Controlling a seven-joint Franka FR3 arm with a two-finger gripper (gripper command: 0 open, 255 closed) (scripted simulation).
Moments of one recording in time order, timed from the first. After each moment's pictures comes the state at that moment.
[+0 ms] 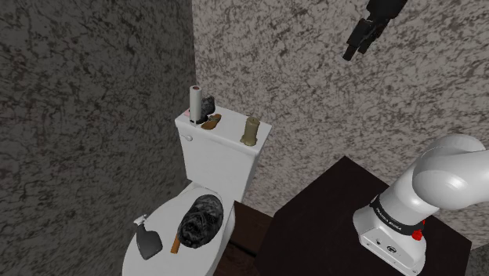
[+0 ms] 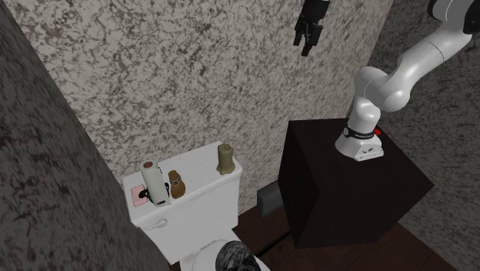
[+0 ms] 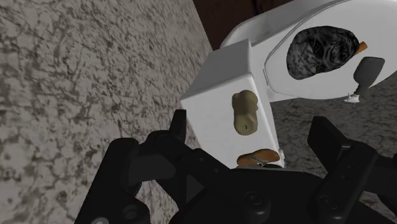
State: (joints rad) arm 0.01 -0.78 -0.04 -2.28 -0.09 1.66 -0.07
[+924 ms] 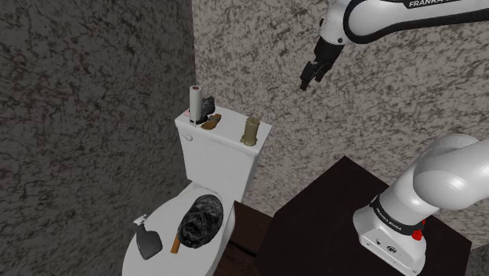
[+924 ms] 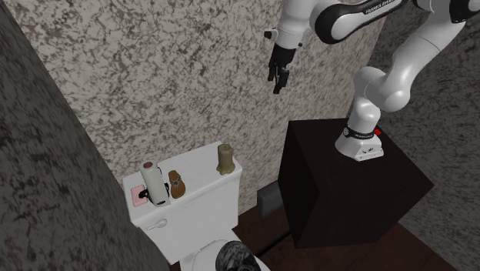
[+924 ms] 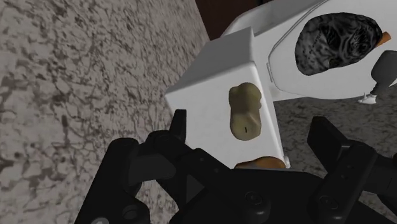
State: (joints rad) arm 0.02 -0.52 -0.01 -2.44 -0.09 2.07 -0.01
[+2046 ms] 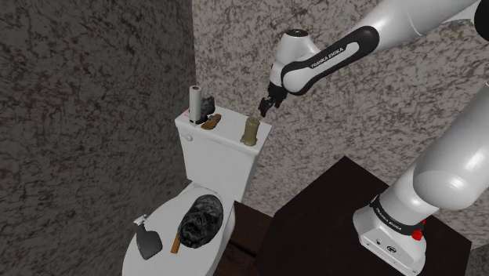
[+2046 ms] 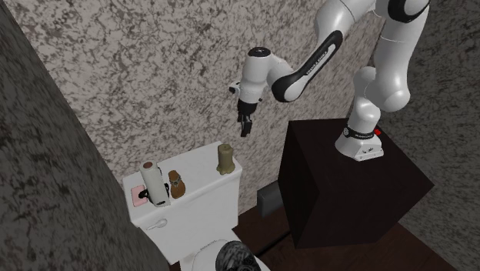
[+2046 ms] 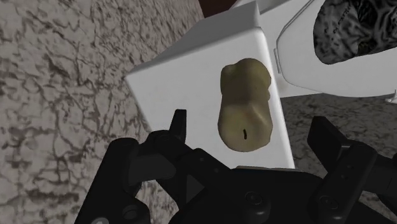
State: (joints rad) arm 0.03 0.07 0.03 -2.31 -0.18 2.54 0.10
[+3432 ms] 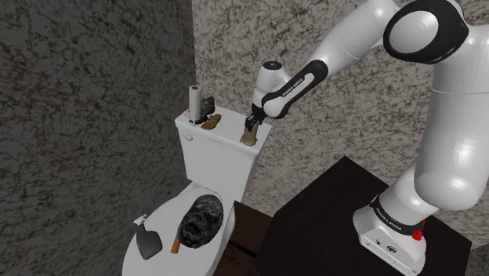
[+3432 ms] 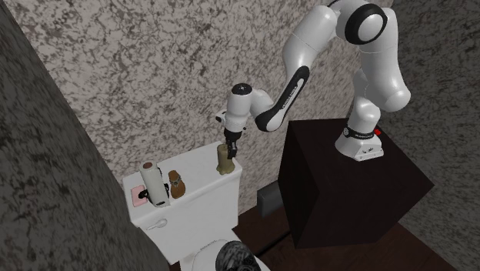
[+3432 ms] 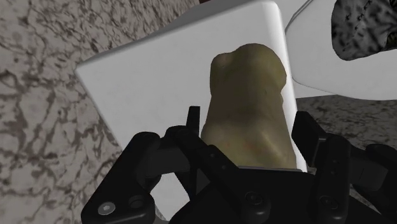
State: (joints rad) arm 0.07 0.46 0.00 -2.12 -0.26 2.73 0.18
